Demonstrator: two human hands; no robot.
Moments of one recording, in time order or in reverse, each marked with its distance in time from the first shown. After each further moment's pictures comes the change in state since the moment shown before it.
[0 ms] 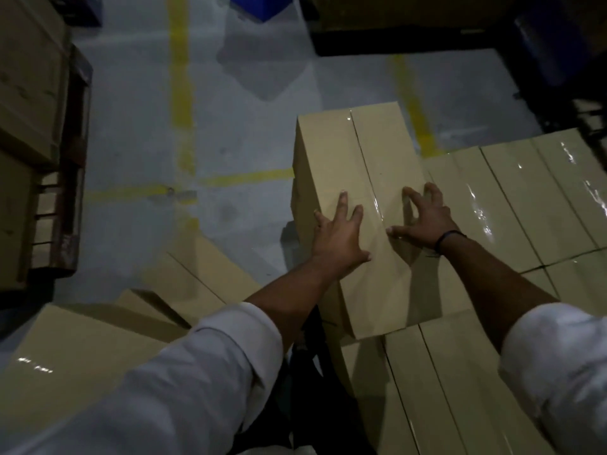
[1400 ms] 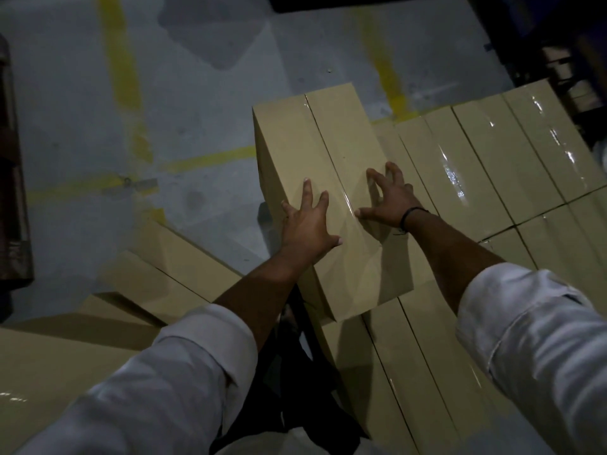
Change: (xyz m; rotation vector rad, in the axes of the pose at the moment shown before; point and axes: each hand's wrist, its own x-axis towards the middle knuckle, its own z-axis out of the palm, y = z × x) left_hand 0.035 -0.003 0.040 -0.011 -0.014 -0.051; right_hand 0.037 0.035 0.026 0.021 -0.131 0.019
